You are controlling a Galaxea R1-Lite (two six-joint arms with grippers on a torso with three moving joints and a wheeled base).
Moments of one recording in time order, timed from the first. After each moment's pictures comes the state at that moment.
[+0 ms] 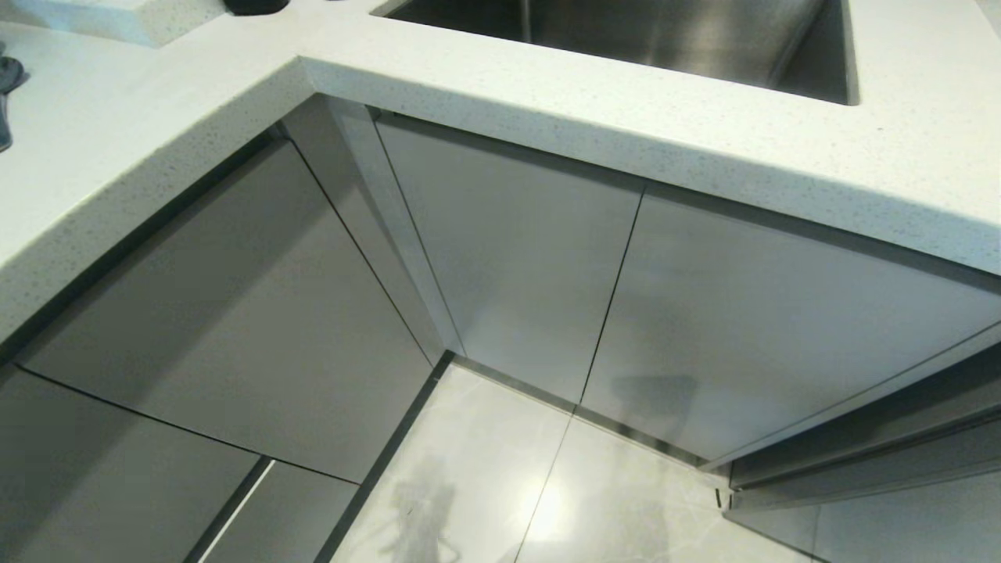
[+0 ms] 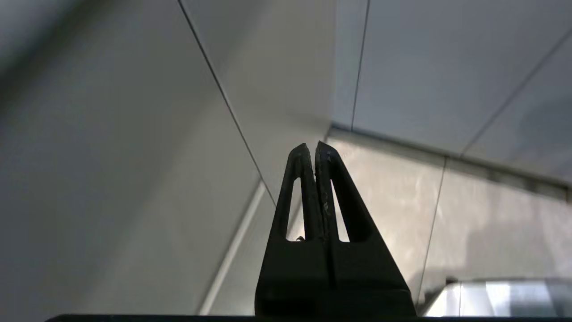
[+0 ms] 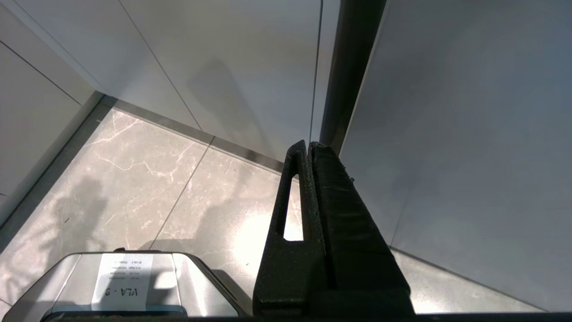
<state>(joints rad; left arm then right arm) 0.00 0.06 -0.10 -0.02 0.02 0.15 0.00 0.00 0.00 0.00 0.00 0.02</state>
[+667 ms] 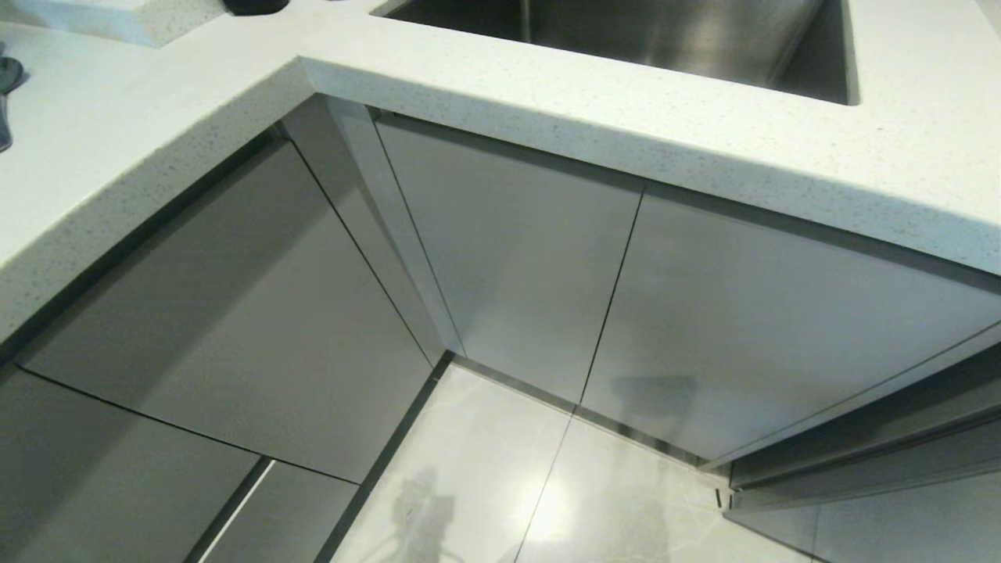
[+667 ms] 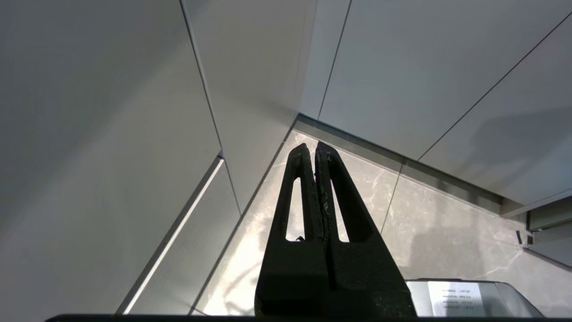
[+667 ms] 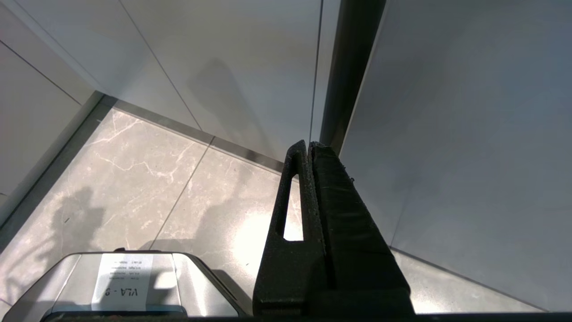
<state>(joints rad) 0.00 0.00 0.00 -0.06 0.00 -0.03 0.00 0.00 0.00 0.00 0.00 0.02</state>
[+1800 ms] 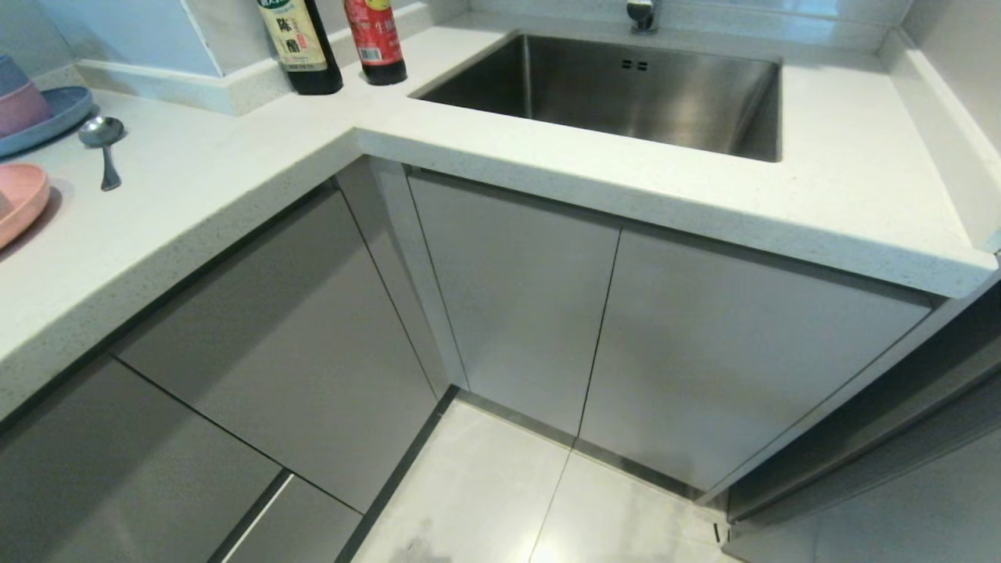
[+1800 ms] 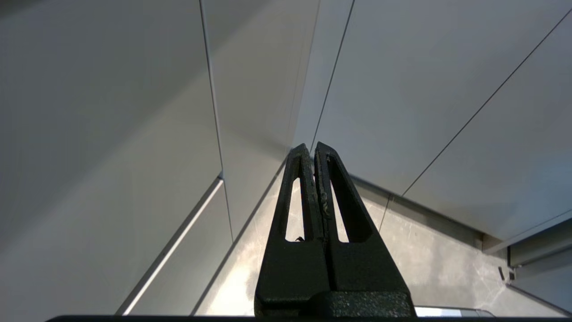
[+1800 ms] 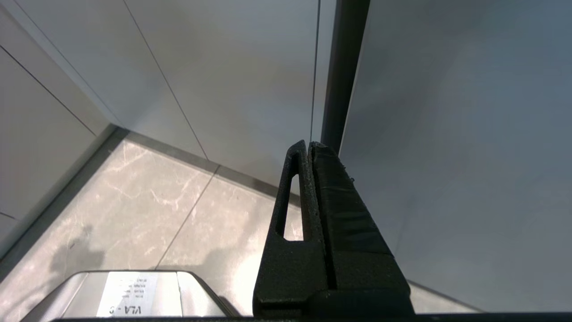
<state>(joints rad) 0.00 0.00 0.00 -0.07 0.01 -0.08 0.00 0.00 0.00 0.00 0.00 0.02</state>
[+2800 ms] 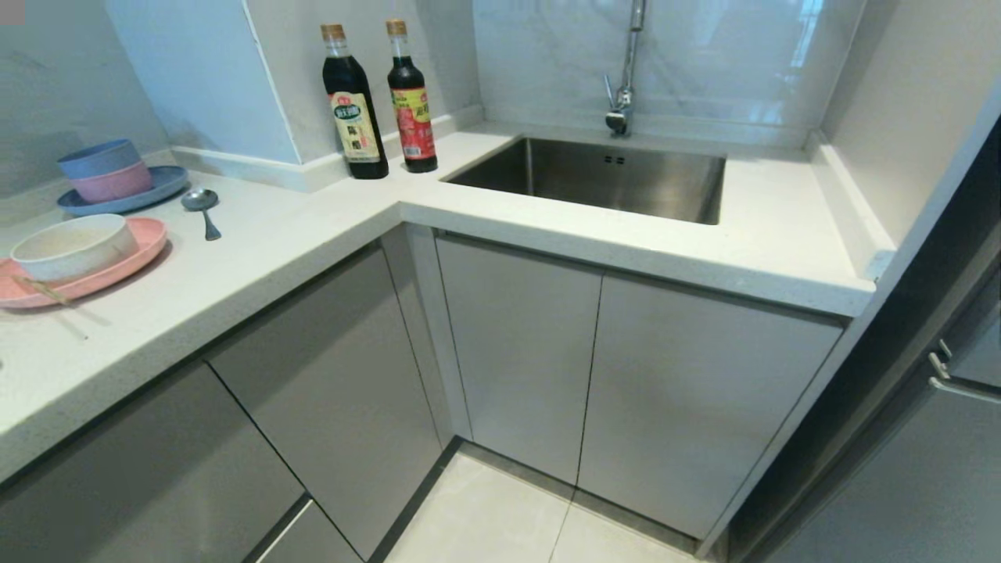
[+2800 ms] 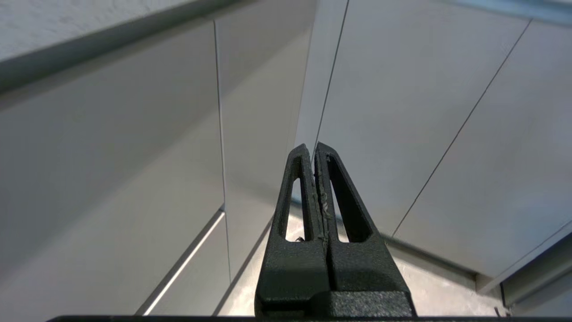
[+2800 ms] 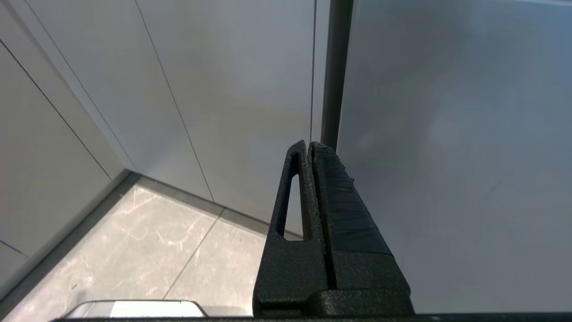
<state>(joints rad) 0.00 0.00 0.00 -0.07 0.01 -0.07 0.00 0.00 0.00 0.00 0.00 0.02</state>
